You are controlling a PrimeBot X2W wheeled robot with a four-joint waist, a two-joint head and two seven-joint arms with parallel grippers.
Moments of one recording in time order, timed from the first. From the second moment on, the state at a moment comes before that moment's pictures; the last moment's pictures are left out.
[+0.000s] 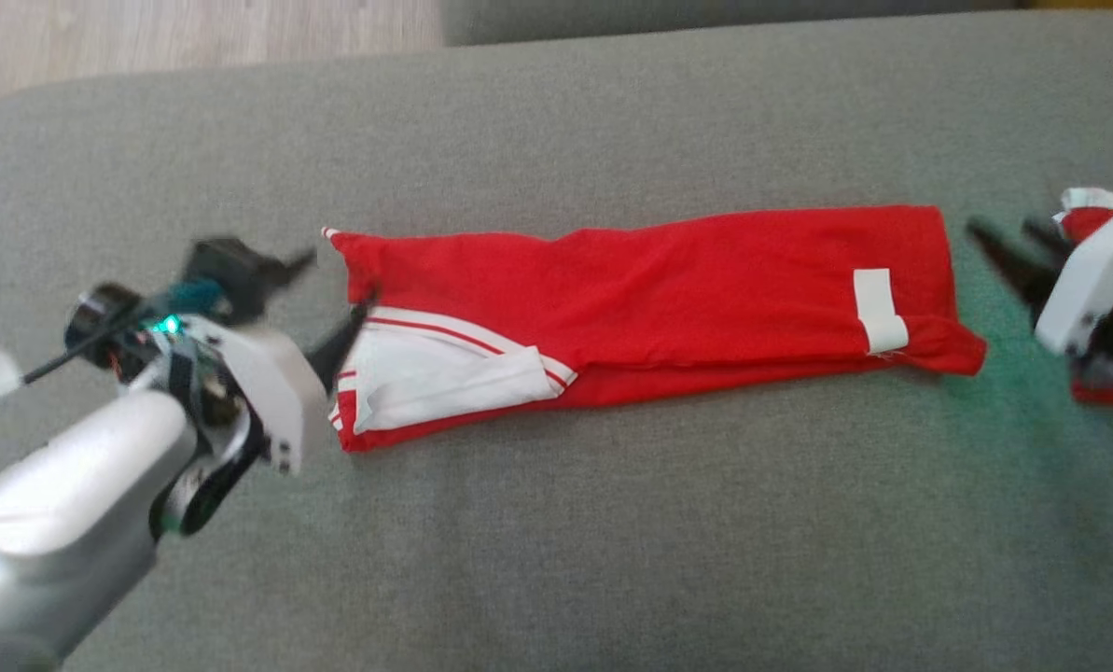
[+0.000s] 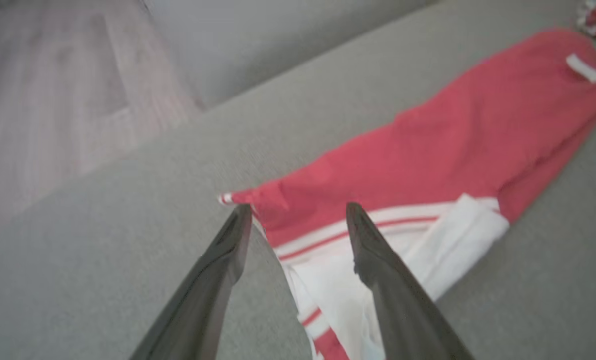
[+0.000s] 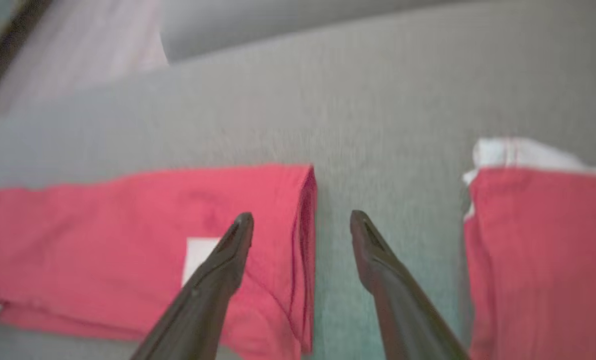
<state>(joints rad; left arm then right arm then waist) -0.78 0.70 -1.12 0.17 -0.88 0.11 0.23 -0.71 -0.64 0.70 0.69 1.09 0.13 0.35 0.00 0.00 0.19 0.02</state>
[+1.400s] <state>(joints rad) -0.08 0.12 -0.23 0.21 -0.41 -0.03 -0.26 -0.10 -0.05 0.02 0.28 0.33 0.13 -0.25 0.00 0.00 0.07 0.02</state>
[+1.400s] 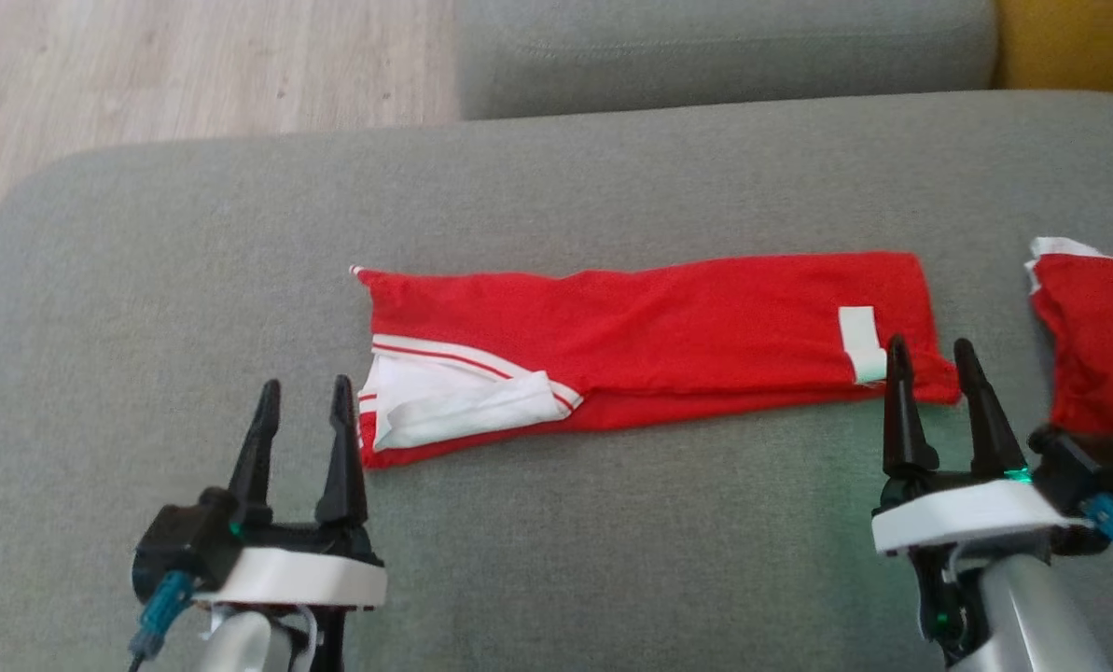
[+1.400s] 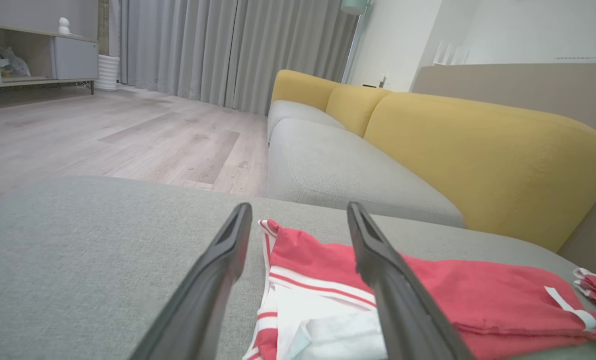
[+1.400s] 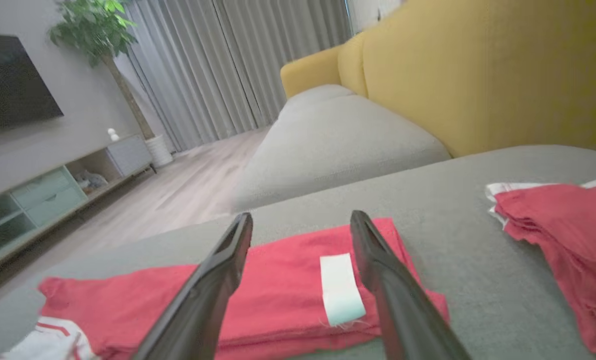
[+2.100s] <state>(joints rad) -0.19 0.05 -0.20 0.25 -0.31 -0.11 -0.26 -0.47 -0.05 -0.43 0.90 0.00 0.13 -0.14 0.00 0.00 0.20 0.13</state>
